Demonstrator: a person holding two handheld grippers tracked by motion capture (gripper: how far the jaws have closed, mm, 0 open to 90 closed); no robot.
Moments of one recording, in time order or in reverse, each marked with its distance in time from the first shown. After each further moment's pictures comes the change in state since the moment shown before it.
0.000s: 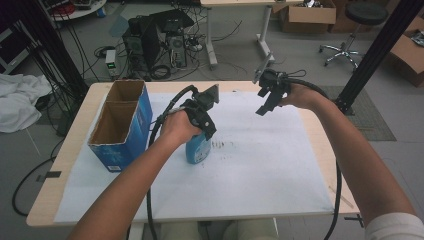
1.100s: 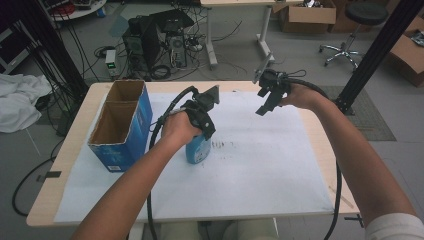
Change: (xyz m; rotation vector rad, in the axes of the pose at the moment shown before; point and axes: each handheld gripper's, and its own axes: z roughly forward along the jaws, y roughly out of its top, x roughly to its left) left arm -0.001 0.000 0.003 0.002 0.008 -0.009; right arm 0.001 0.000 0.000 -0.004 0.002 -0.001
